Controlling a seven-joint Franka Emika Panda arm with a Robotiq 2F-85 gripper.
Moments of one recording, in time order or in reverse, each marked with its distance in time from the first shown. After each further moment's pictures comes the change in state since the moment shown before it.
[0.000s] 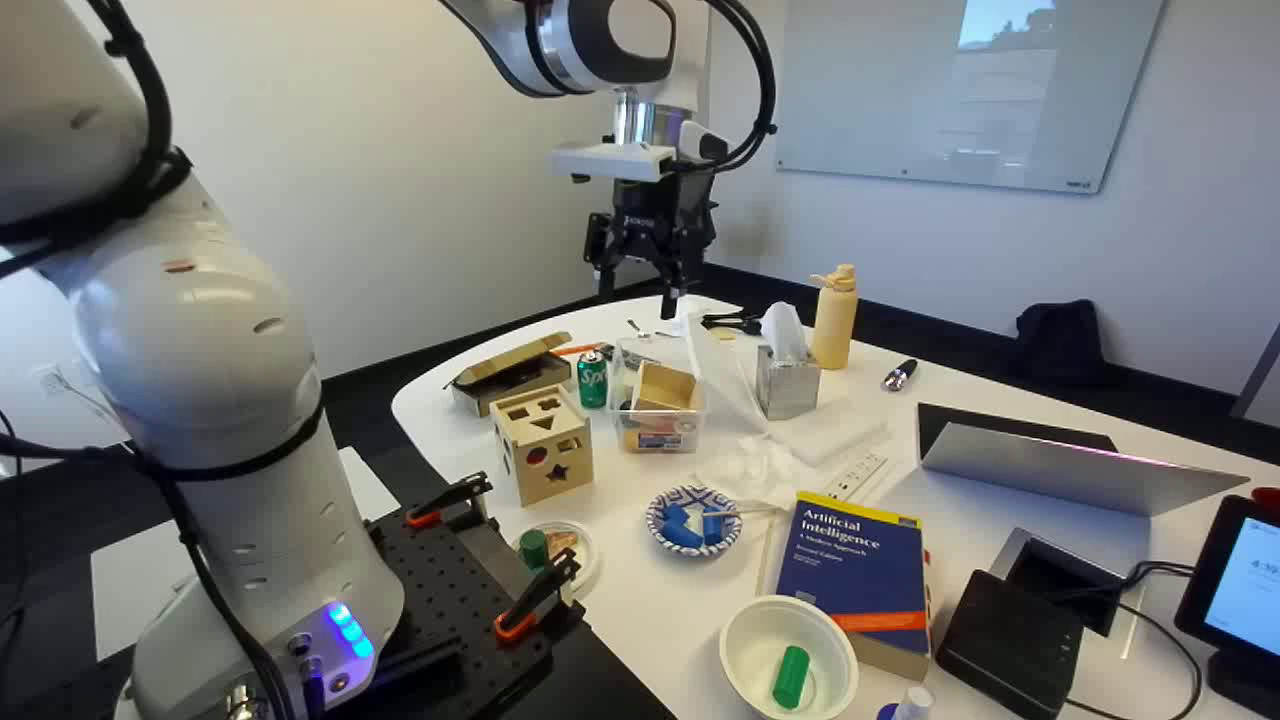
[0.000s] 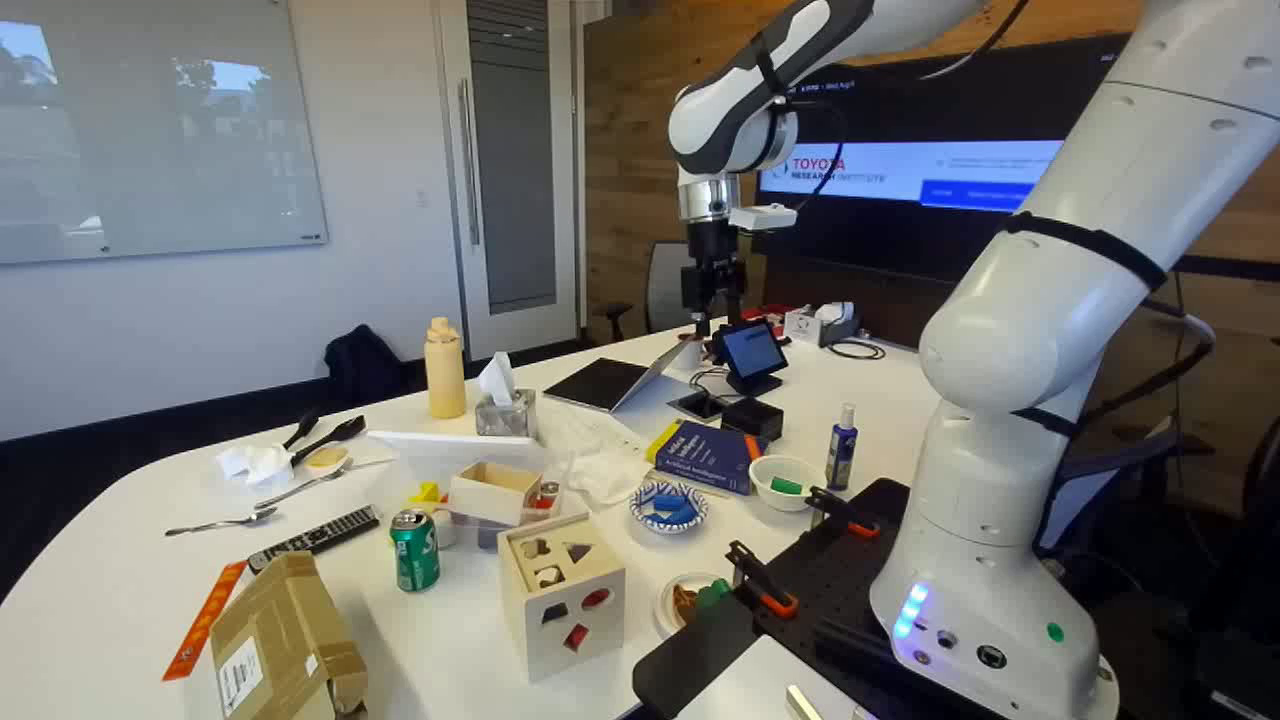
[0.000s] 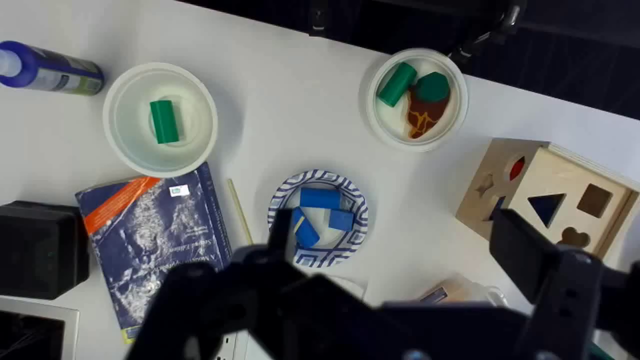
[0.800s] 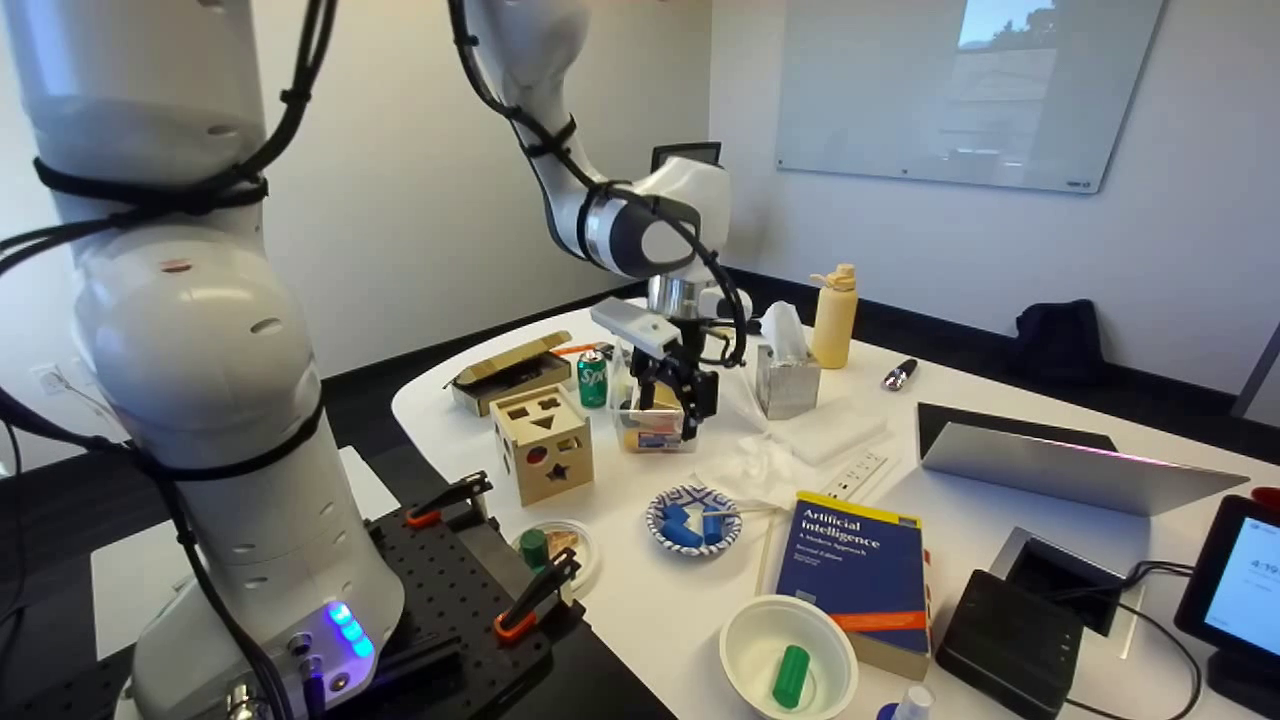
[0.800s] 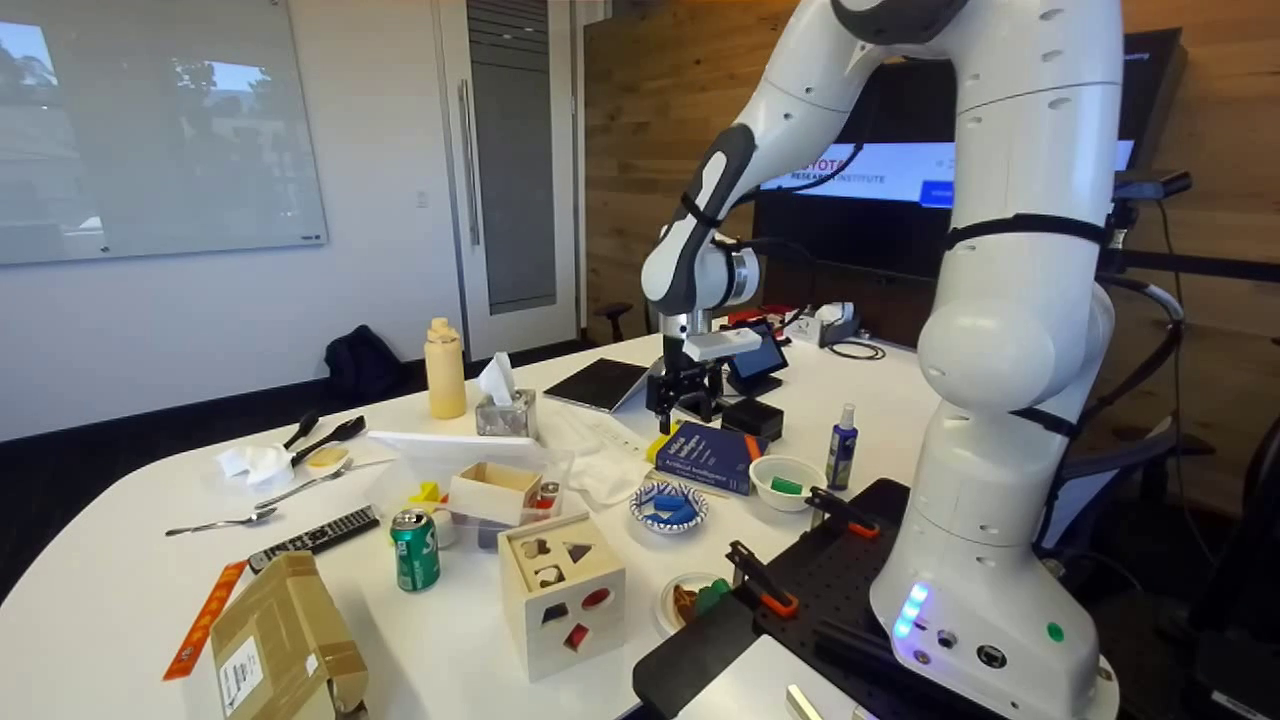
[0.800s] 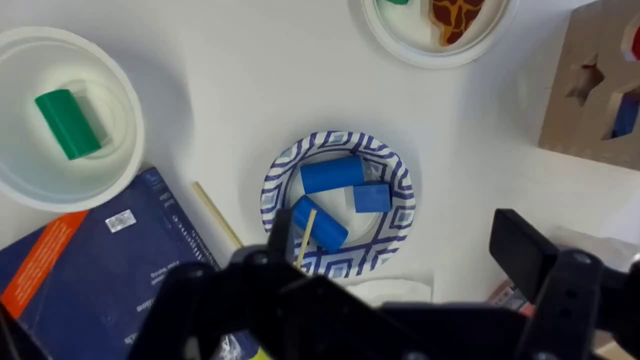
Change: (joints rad) arm -0.013 0.505 -0.003 -0.016 0.127 0.583 0.174
